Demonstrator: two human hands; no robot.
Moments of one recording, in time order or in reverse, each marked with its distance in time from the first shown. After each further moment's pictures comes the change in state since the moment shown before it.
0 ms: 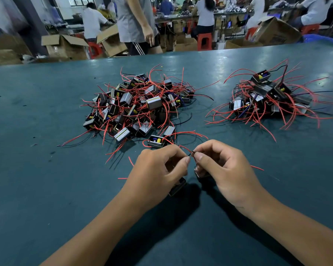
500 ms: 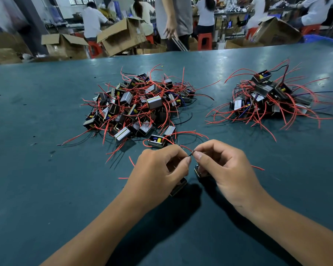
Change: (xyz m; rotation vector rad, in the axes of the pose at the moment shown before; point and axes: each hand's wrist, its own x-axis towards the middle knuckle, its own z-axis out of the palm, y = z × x) left_hand -0.001 0.000 0.002 -0.008 0.007 0.003; right_hand -0.001 -0.001 0.003 0.046 0.034 -0.004
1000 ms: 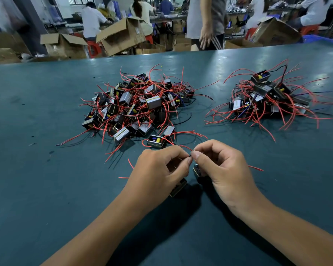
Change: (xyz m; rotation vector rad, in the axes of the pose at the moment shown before) left_hand 0.000 -0.002 0.002 -0.008 0.012 0.038; right_hand -0.001 0.000 0.008 0.022 0.075 -0.021
